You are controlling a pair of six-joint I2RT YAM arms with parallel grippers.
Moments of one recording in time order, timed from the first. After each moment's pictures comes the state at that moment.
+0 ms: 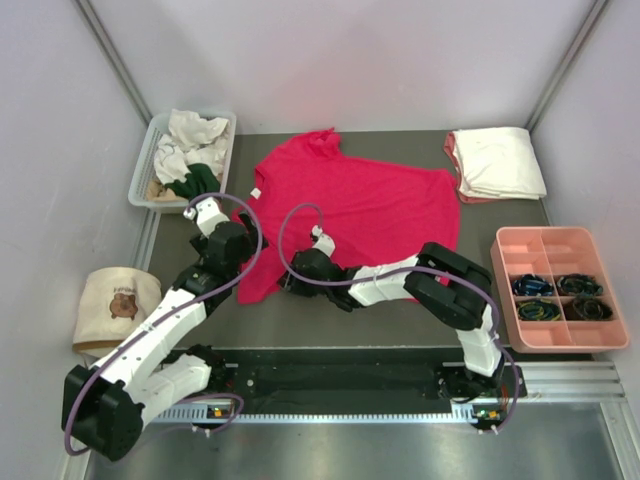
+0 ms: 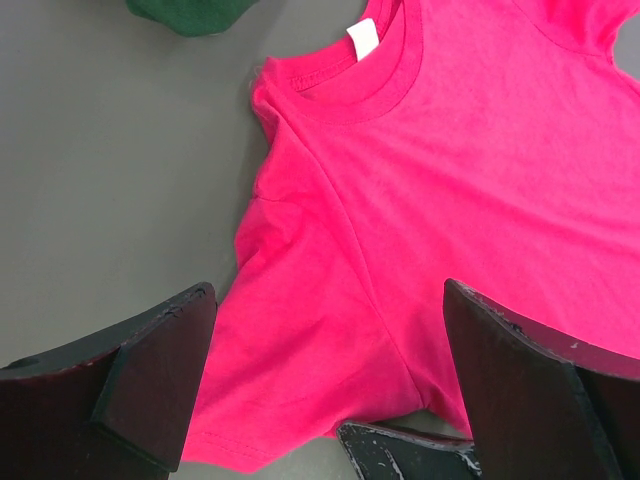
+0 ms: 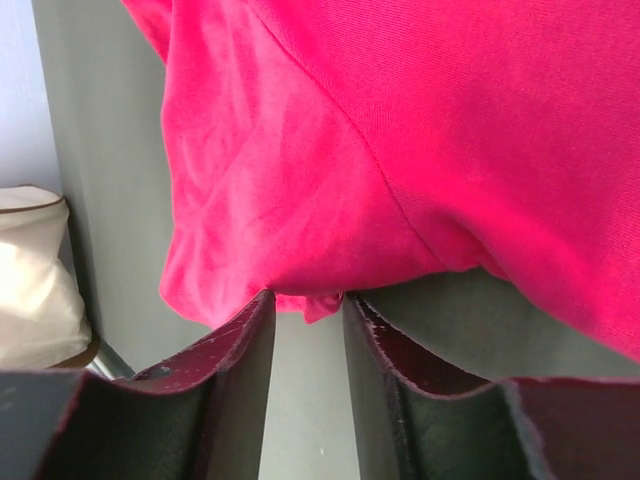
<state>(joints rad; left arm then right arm) -0.44 0.95 0.64 -0.24 -0.54 -0.68 1.08 2.00 1.07 0.30 0.19 1.15</state>
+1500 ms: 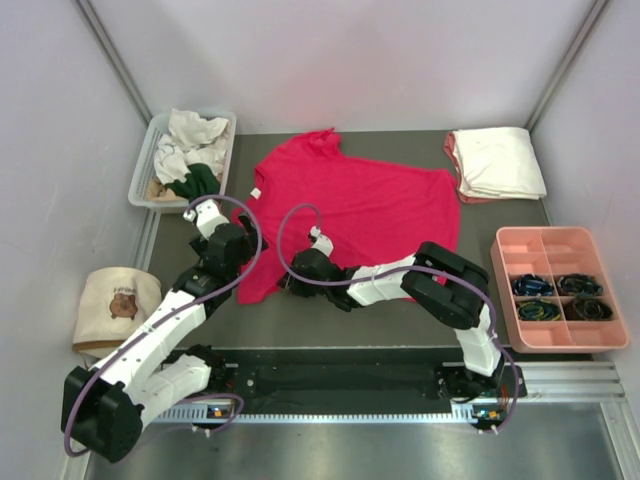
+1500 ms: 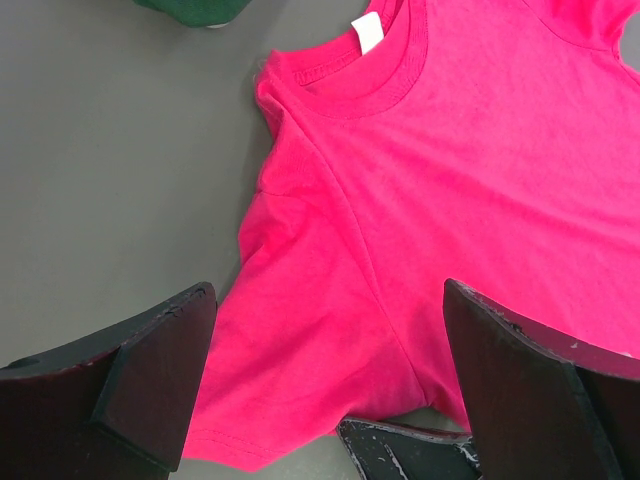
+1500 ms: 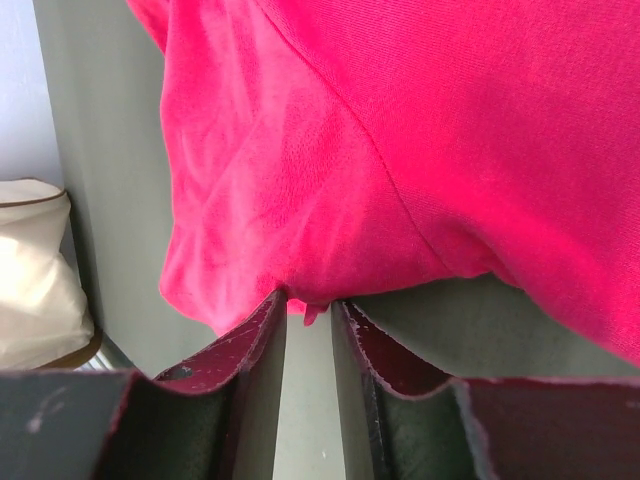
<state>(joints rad) -0.44 0.93 0.63 -0.24 -0.54 -0.68 1.08 2.03 1.08 0.31 0.17 1.15</state>
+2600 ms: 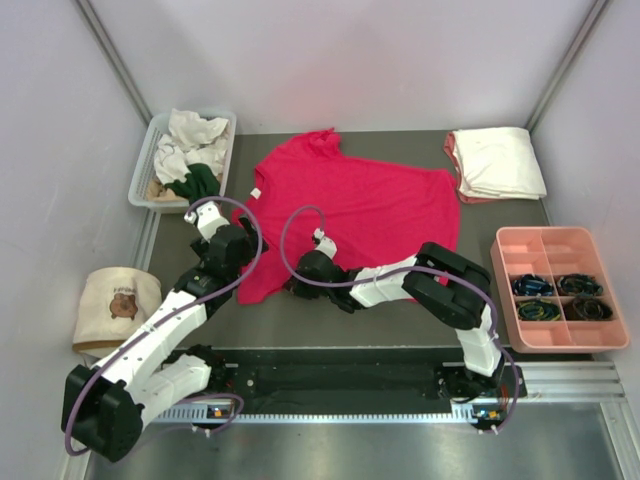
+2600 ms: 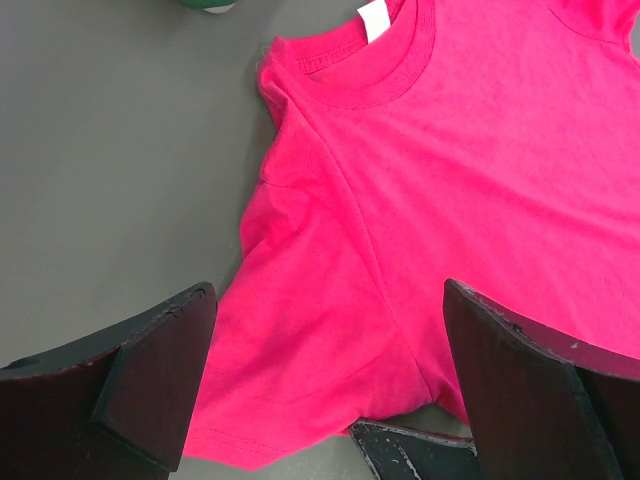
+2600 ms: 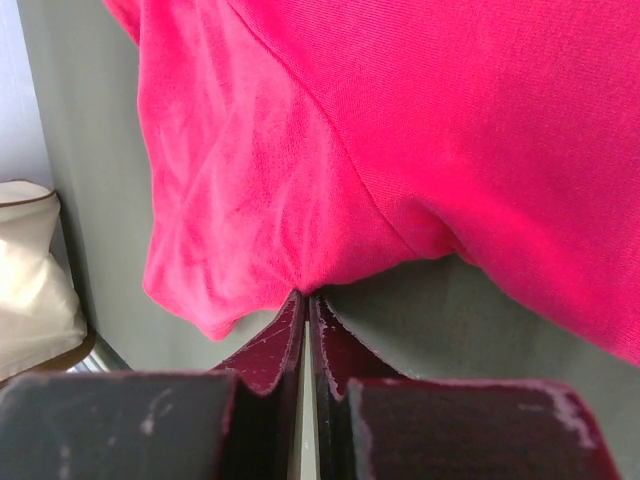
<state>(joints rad) -0.44 0.94 0.61 -0.23 -0.54 -0.70 1.08 2.01 1.05 0.32 0.17 1.16</state>
